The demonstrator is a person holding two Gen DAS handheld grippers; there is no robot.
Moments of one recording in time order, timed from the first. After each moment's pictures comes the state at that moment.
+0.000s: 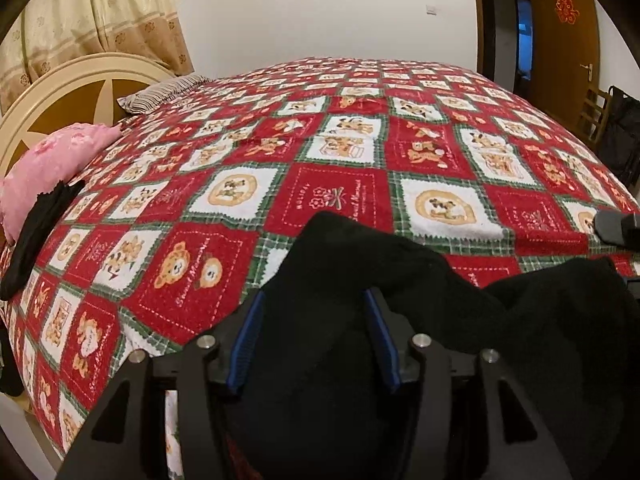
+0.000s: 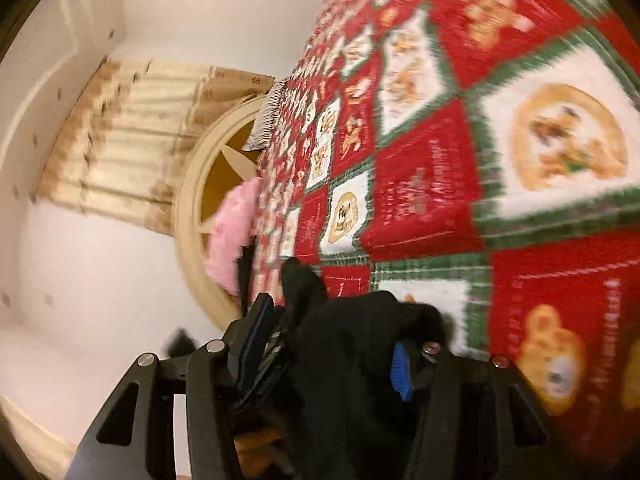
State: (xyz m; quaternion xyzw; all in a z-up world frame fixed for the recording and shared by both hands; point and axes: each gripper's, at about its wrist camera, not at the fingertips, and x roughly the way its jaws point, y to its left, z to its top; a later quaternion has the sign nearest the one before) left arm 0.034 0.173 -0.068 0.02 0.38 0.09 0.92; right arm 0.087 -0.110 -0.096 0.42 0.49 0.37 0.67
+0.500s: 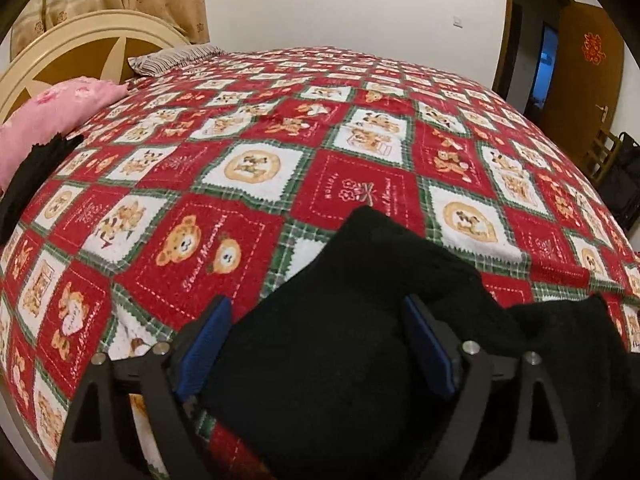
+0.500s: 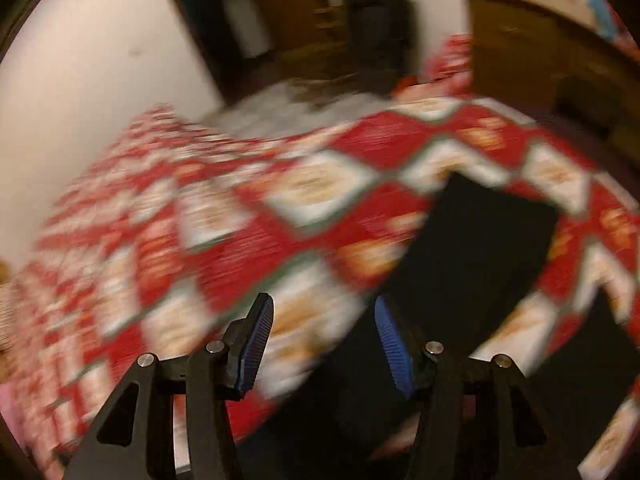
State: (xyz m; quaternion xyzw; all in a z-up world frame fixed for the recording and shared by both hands) left arm 0.039 0.203 -0.073 -0.06 0.40 0.09 0.91; right arm -0.026 -0.409 -0.014 0.23 0.41 -0.31 0.82
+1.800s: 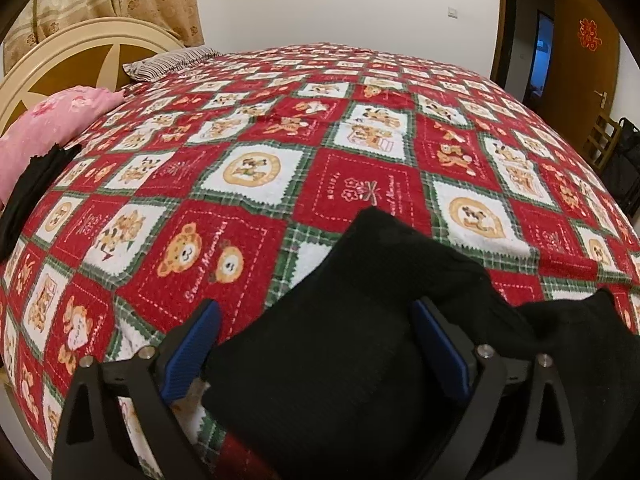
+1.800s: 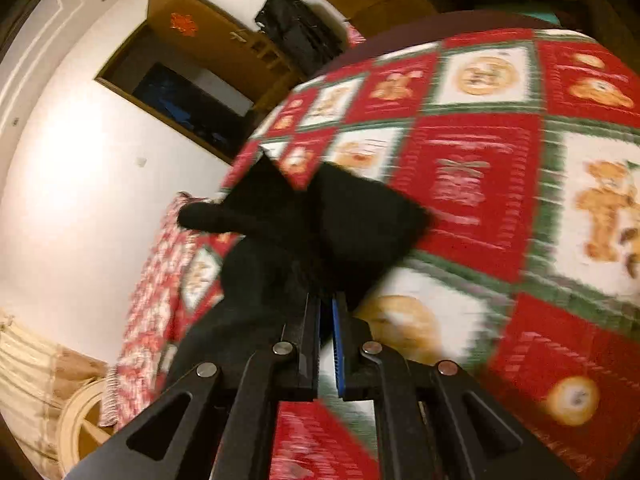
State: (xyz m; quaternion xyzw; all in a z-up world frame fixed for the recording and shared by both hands) left arm 0.047 0.203 -0.073 -0.04 0.41 0.09 0.91; right arm -0.322 -0.474 -0.060 0.47 0.25 -0.26 0.81
